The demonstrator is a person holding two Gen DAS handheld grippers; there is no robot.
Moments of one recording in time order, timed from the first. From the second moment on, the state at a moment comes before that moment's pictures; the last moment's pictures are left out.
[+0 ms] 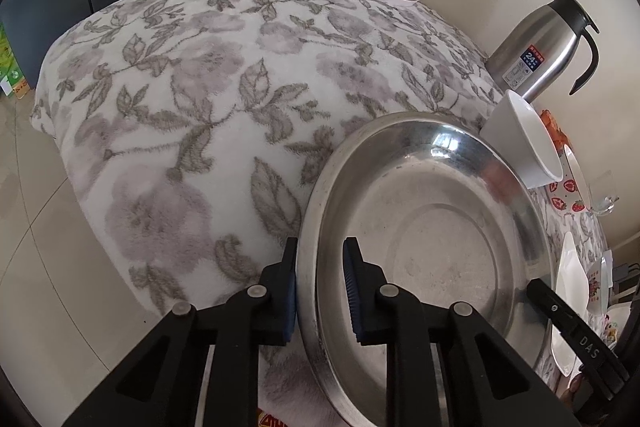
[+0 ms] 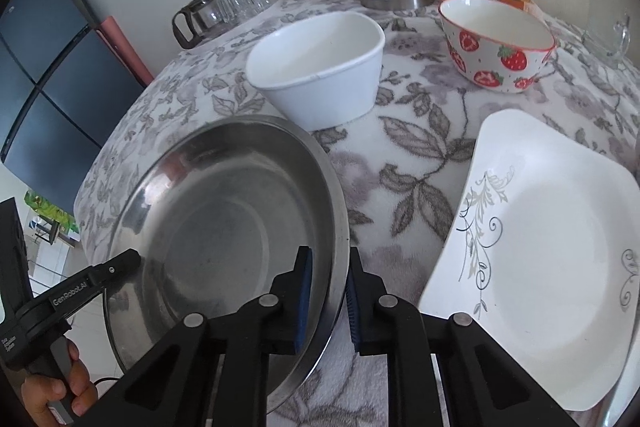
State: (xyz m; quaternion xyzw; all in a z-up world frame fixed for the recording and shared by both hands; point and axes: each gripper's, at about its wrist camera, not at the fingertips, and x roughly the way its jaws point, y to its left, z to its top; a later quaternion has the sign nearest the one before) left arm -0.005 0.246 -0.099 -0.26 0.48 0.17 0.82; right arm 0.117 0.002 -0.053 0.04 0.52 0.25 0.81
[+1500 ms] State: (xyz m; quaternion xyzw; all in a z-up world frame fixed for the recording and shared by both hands) left arm 0.016 0.087 0.039 -0.16 0.42 0.08 0.89; right arm 0.076 -0.189 0.028 0.18 0.40 0.18 0.88
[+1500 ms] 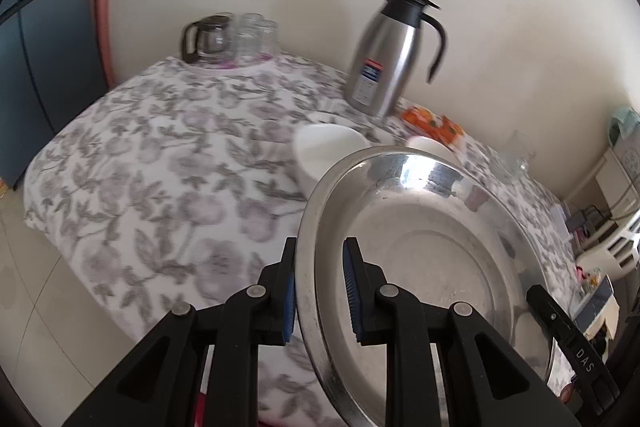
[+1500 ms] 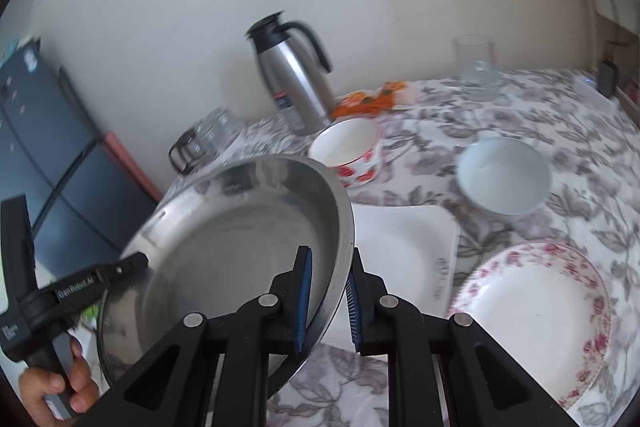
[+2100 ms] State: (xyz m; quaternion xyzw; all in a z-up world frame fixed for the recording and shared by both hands) left arm 0.069 0.002 0.008 -0.17 0.47 0.04 0.87; right arm 0.086 -0.261 -0.007 0.22 0.42 0.07 0.88
